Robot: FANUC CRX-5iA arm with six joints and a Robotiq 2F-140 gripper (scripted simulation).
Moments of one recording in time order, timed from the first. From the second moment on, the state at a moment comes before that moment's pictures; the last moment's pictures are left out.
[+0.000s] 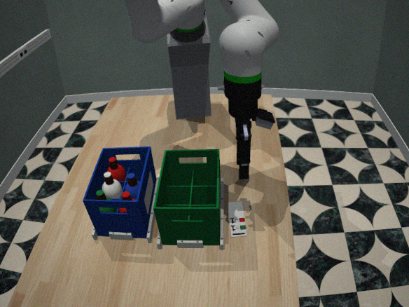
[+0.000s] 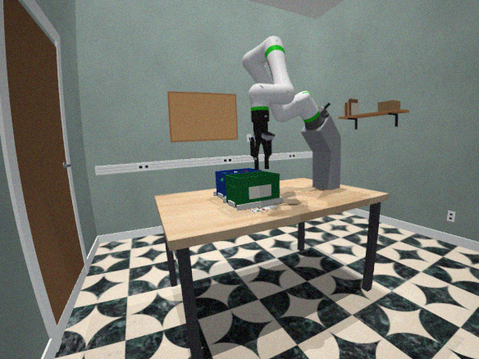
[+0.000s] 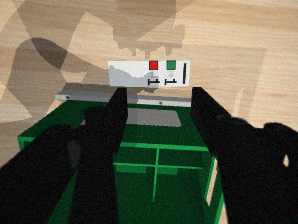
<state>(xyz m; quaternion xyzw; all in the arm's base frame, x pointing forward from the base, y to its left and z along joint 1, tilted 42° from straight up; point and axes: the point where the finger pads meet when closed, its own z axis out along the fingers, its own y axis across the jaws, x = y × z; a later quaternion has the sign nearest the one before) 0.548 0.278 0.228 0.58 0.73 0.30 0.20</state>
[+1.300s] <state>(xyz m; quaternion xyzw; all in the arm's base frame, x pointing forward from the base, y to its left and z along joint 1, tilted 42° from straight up) 0.541 0.173 0.229 0.80 0.48 0.35 0.09</state>
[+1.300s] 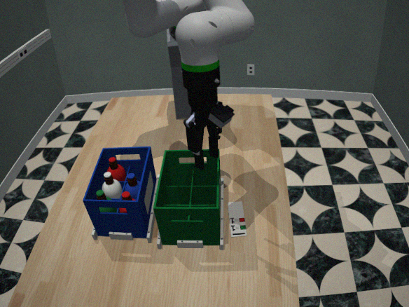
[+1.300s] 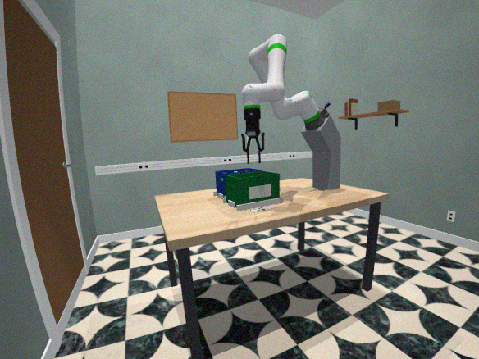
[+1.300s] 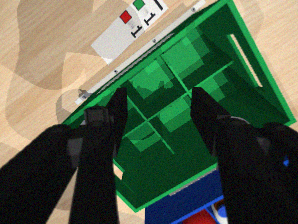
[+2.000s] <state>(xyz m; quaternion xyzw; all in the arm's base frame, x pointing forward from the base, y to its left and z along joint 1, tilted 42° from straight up) 0.536 0.081 0.231 0.91 0.22 0.36 -0.02</state>
